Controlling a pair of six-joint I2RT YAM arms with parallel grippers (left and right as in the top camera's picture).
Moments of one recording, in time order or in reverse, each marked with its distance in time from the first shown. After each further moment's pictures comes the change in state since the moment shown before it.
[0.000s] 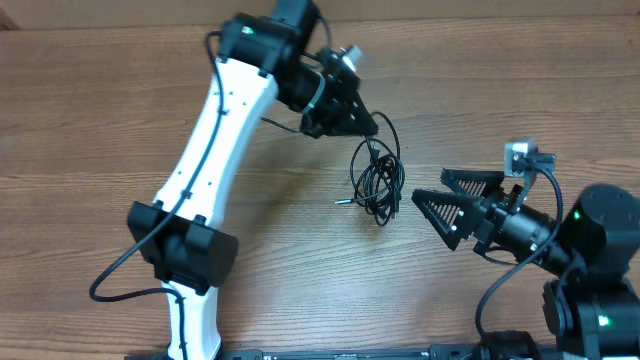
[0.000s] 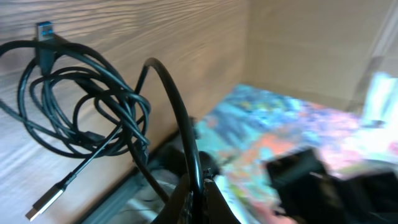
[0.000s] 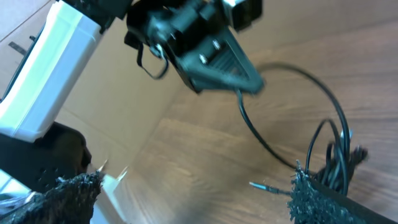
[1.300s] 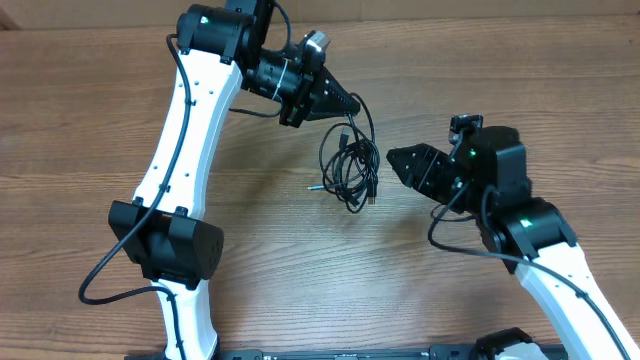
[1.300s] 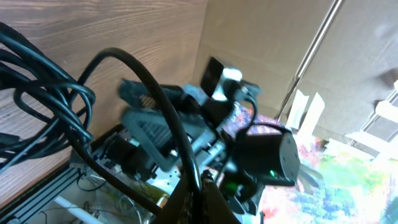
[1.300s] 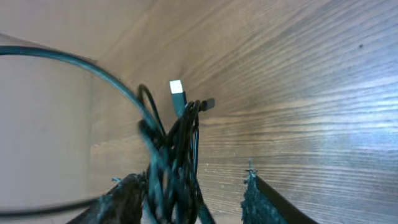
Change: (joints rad) left arm 0.098 0.000 0.000 -0.024 0.183 -0.127; right arm 0.250 0.430 0.000 0.068 0.504 0.326
